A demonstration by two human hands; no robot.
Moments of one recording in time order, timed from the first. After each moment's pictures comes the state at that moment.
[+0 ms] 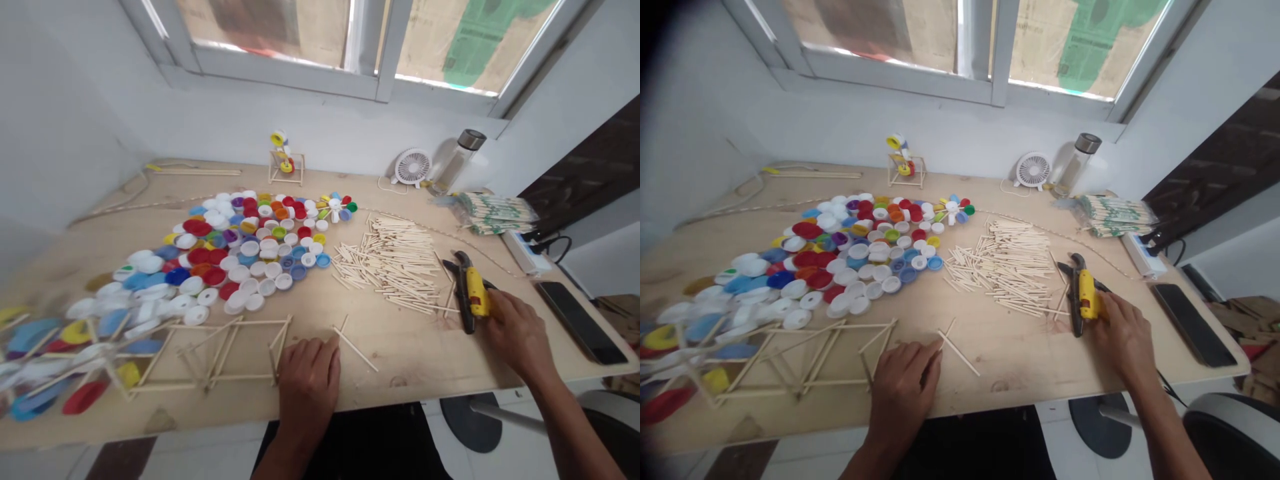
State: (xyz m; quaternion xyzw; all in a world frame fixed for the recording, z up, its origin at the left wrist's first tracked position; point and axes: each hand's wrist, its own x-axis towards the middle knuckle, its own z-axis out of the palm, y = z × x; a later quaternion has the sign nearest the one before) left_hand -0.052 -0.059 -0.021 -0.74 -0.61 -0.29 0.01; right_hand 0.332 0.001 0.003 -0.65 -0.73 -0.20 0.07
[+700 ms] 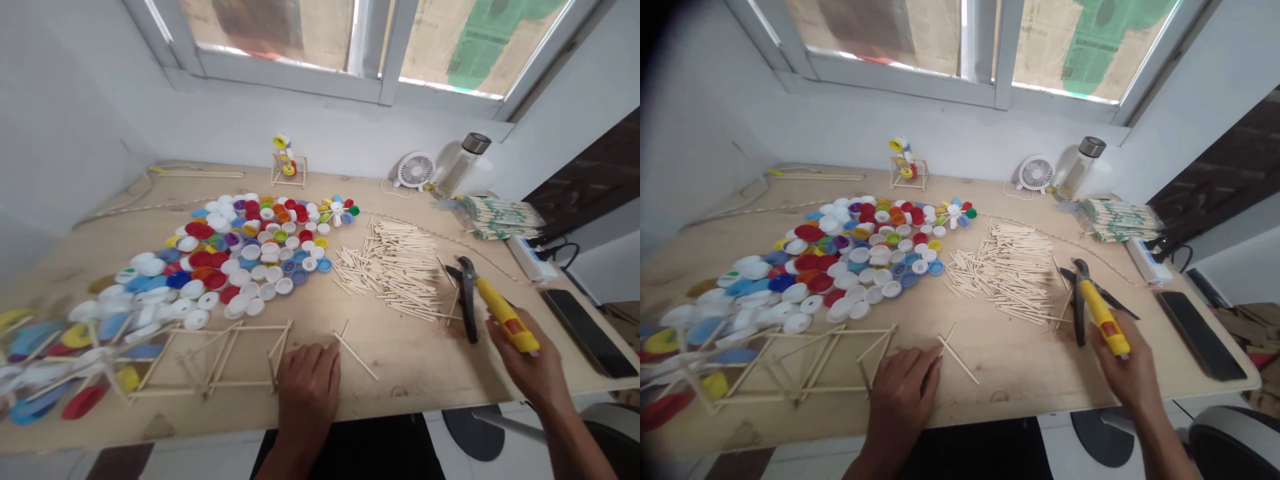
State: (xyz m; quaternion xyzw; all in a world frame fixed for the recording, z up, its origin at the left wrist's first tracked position) left_hand -0.052 -0.058 -0.023 -0.74 -0.61 -0.29 0.00; right_hand 0.285 -0.017 0.031 -0.68 -0.68 0.01 0.29
